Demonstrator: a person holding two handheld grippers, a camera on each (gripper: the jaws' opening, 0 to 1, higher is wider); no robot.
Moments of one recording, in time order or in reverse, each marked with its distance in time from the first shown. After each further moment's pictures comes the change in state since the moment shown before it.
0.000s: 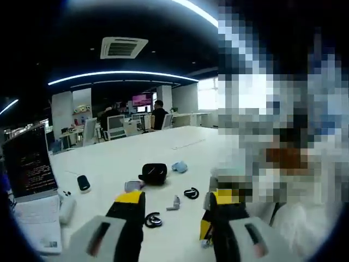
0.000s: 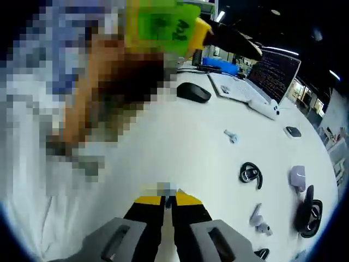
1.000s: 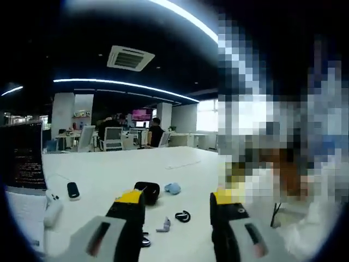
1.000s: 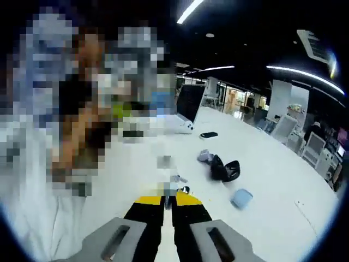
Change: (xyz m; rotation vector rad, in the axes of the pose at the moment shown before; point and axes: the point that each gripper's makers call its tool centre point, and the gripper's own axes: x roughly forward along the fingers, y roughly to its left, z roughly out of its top) left arm 0.011 -0.006 0.032 -0.101 -0.182 -0.039; right arm -0.224 -0.045 -0.053 0.222 -0.384 -0.448
